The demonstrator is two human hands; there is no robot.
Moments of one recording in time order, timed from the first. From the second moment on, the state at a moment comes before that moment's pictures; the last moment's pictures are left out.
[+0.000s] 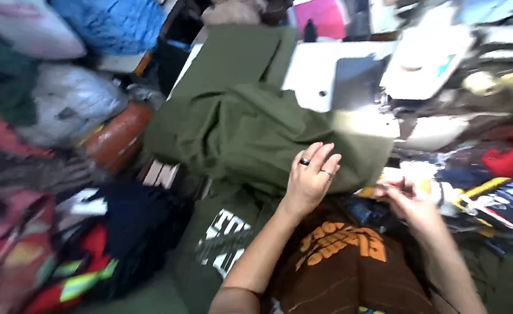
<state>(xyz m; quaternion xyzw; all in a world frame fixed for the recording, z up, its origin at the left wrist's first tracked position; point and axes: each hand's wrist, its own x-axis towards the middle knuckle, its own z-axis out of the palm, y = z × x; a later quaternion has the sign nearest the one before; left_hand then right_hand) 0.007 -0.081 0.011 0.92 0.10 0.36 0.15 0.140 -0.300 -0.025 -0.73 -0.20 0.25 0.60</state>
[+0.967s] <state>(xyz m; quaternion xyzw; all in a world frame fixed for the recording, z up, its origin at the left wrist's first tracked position) -0.166 -0.042 -0.071 0.70 0.56 -0.02 0.44 0.109 -0.299 -0.018 -0.72 -0.32 0.33 0.52</state>
